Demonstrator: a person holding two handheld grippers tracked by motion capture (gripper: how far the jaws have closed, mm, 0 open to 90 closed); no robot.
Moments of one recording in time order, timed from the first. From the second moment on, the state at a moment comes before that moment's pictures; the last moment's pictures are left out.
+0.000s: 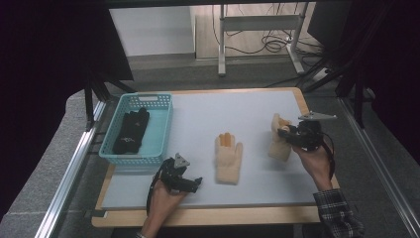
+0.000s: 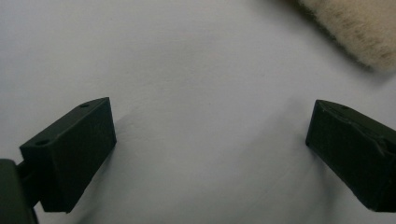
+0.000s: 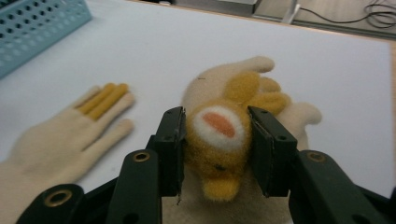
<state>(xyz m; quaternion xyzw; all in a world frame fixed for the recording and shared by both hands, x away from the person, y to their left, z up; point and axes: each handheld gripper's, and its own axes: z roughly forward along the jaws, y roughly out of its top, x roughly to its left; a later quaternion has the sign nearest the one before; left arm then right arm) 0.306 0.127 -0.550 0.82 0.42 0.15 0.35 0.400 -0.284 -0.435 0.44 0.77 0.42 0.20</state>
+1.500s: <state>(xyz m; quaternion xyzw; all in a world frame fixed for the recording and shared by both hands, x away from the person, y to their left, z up) 0.305 0.127 -0.550 0.82 0.42 0.15 0.35 0.368 -0.122 -0.486 0.37 0.83 0.40 0.12</state>
